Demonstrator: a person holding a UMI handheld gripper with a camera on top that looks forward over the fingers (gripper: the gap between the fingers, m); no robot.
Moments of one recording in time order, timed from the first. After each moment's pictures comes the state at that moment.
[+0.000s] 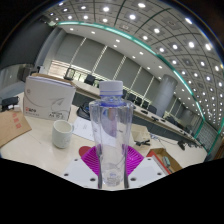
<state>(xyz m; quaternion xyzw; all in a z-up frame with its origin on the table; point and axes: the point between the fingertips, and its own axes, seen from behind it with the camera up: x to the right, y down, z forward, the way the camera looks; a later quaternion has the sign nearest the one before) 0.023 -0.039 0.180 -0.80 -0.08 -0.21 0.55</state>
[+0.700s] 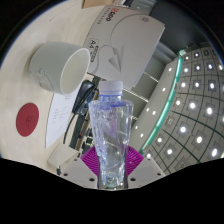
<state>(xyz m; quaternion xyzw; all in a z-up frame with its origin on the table) -0.014 0.142 0.221 -0.42 -0.53 -0.65 0.35</state>
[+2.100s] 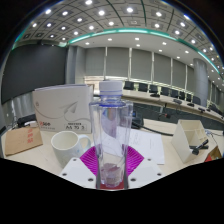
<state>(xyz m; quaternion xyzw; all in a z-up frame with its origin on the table) -0.030 0.130 0.084 -0.81 -0.15 0.07 0.56</state>
